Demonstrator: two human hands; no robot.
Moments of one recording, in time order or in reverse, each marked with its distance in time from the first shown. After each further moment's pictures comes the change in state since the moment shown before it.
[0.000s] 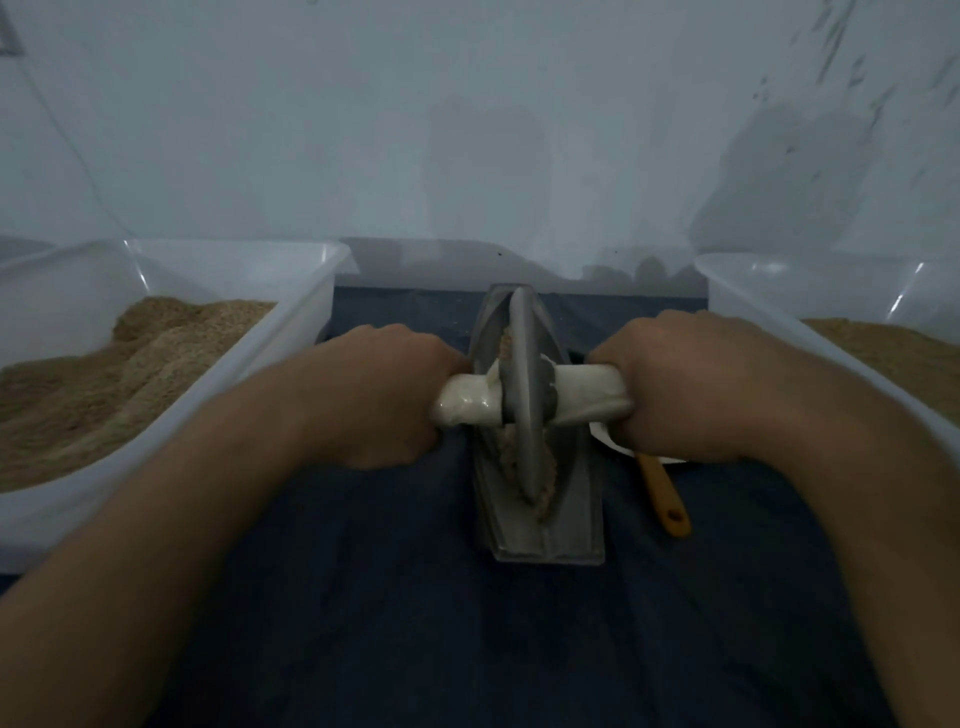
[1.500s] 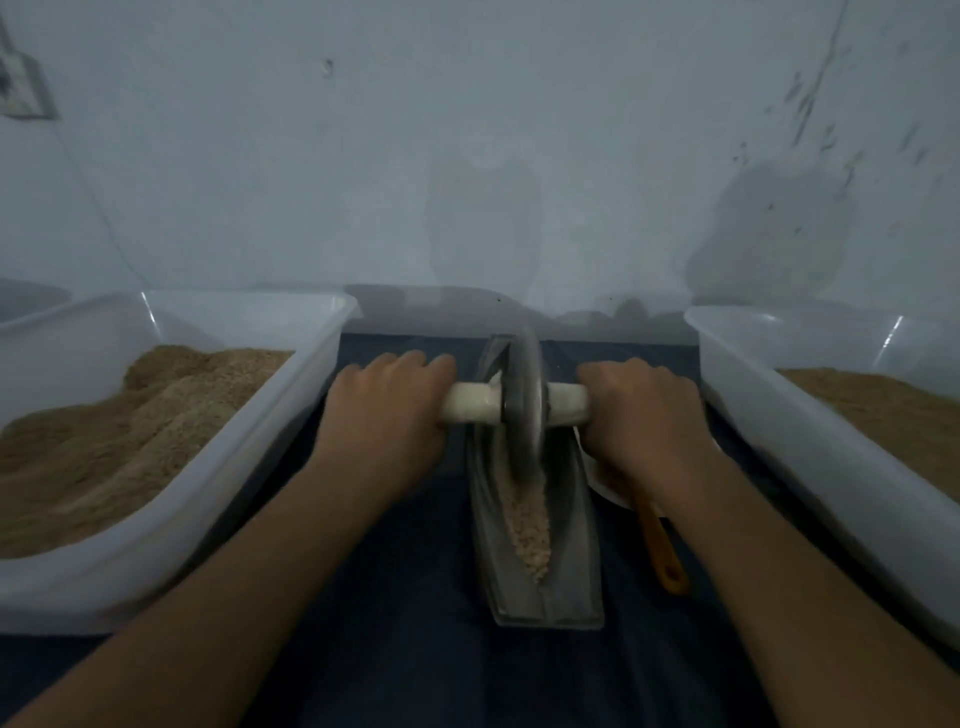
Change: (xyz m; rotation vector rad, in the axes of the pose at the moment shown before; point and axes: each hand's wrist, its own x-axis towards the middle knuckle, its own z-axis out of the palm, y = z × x) left_hand 0.035 -0.008 0.034 0.235 0.533 -0.158; right_hand 0.048 -0.001 0.039 -0.049 0.241 0.282
